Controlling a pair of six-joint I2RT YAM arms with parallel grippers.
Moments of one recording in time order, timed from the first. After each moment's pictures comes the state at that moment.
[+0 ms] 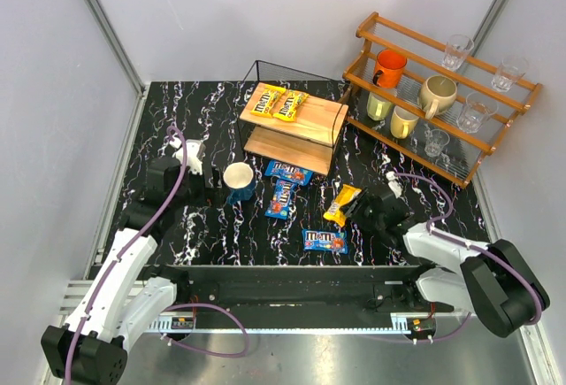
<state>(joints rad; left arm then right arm) -0.23 0.78 0.71 -0.55 0.19 -0.16 0.49 1.16 0.30 0.13 0.07 1.03</state>
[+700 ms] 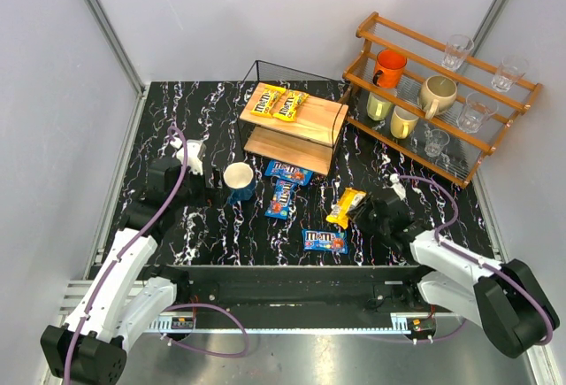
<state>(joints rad) -0.24 0.78 0.71 -0.55 0.19 -0.16 0.49 1.04 0.27 0.06 0.07 1.00</state>
